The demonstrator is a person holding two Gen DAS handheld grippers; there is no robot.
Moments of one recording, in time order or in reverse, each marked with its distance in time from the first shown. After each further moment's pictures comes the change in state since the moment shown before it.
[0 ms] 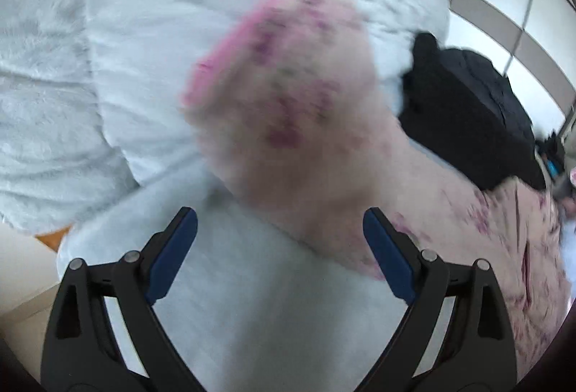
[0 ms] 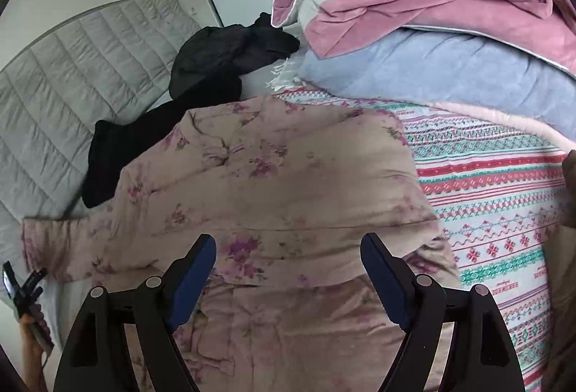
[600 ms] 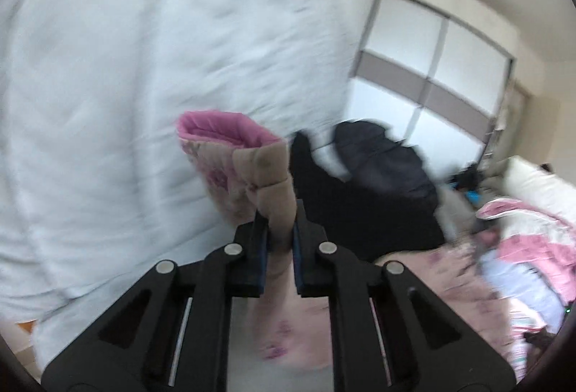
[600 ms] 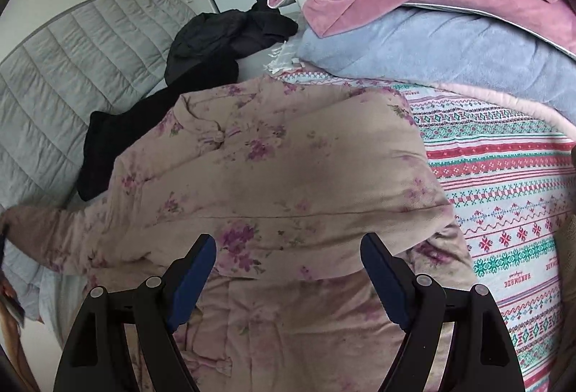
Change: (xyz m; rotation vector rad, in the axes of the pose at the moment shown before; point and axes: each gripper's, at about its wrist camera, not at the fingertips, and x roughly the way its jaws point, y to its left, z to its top) left arm -0.108 -0.114 0.066 0.105 -0.306 -0.411; right arm 0.013 -0.004 -0.003 0.013 0.038 0.009
